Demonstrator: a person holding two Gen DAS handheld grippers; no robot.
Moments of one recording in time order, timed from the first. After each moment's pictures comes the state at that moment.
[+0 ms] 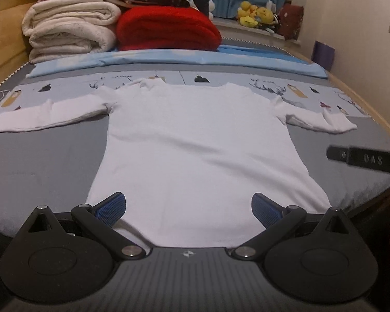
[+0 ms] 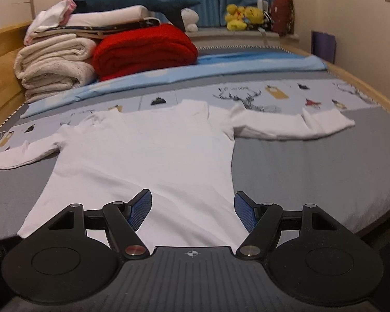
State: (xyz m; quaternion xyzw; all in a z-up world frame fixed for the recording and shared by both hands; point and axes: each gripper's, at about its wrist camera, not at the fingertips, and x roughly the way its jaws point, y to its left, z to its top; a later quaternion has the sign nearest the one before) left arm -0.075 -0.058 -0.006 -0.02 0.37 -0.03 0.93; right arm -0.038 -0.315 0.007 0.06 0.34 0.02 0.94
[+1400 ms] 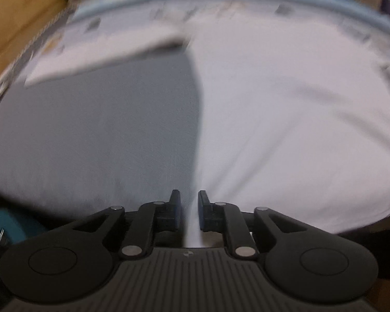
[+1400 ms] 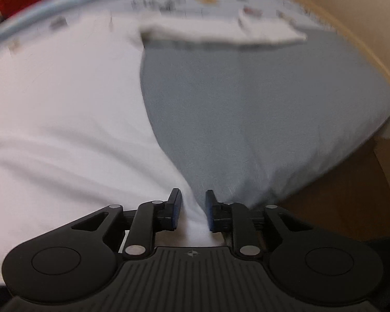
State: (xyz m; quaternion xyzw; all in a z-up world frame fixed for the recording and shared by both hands) left arm -0.018 0.034 -0.055 0.02 0.50 0.08 0.86; right arm 0.029 -0.366 -0.084 0.06 0.50 -0.13 0.86
